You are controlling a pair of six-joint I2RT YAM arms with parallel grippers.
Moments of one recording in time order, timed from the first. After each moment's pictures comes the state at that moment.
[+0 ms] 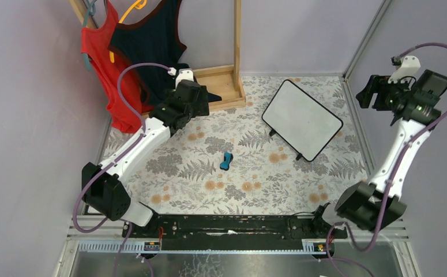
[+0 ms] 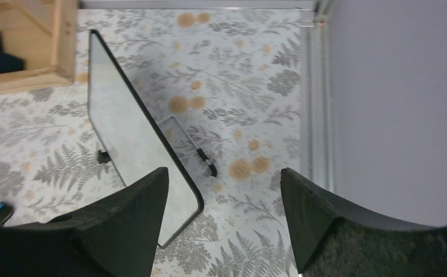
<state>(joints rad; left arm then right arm) -0.50 1.48 1.35 -0.54 -0.41 -0.40 -0.60 1.43 1.63 -0.83 -0.66 -0.32</state>
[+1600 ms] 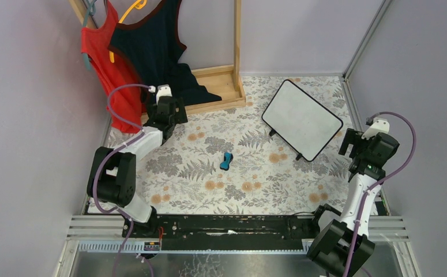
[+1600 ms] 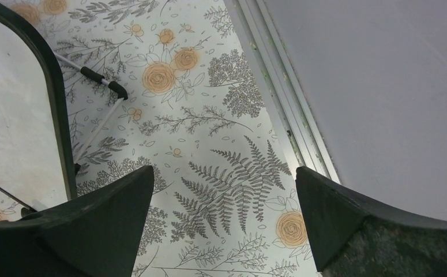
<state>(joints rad) -0.21 1.58 0.97 0.01 -0.40 -0.28 -0.60 0.88 0.62 -0.27 -0.18 -0.20</state>
